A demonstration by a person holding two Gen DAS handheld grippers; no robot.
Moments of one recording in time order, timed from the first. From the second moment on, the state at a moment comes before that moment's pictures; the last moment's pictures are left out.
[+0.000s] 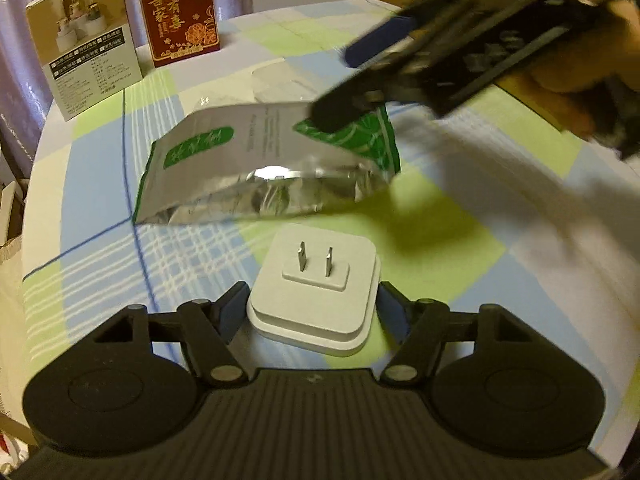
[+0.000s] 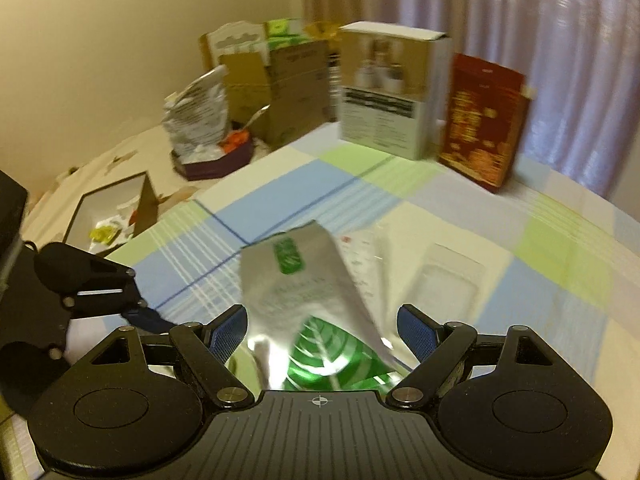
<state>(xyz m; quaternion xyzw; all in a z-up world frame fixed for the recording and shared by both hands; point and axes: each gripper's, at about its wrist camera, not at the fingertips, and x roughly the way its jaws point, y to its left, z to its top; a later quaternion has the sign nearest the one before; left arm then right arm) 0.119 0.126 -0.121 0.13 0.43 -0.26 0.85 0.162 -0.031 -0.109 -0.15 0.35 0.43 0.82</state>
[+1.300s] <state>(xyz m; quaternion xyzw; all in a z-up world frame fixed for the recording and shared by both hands) 0.100 0.129 -0.108 0.13 0.43 -0.24 0.86 0.076 -0.140 -0.136 -0.19 0.43 0.32 0.83</state>
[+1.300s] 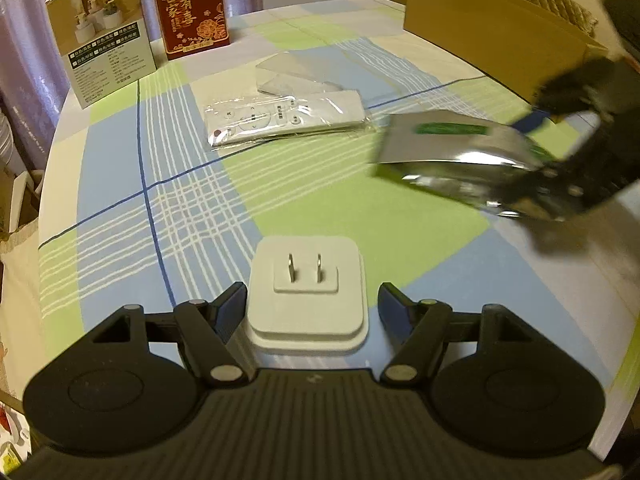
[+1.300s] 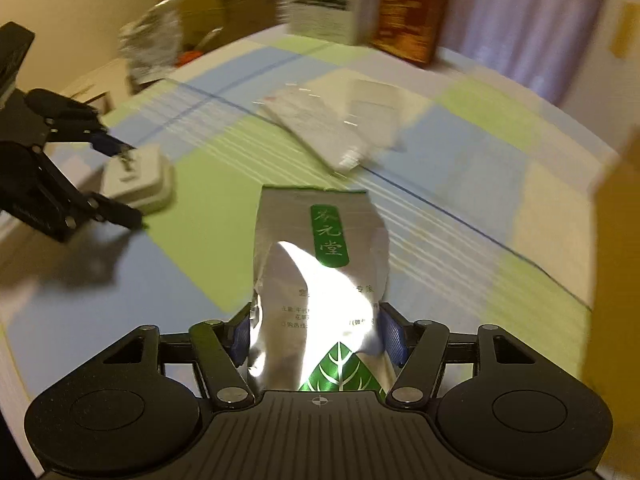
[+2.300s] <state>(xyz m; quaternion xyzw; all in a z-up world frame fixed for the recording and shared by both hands) 0.075 0.050 -0.053 0.16 0.42 -0.26 0.85 0.039 -0.203 -0.102 -0.09 0.44 0.28 0.85</state>
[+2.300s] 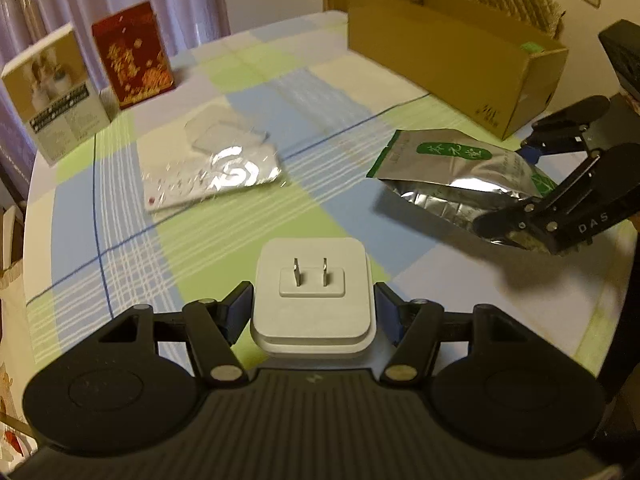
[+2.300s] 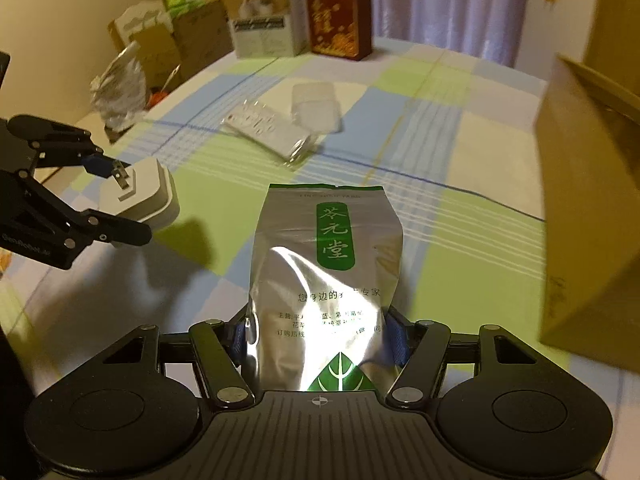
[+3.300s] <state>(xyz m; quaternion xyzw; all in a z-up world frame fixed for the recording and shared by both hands) 0.074 -0.186 0.061 0.16 0.32 -0.33 0.87 0.046 -0.397 0.042 -0.06 0.33 0.15 0.93</state>
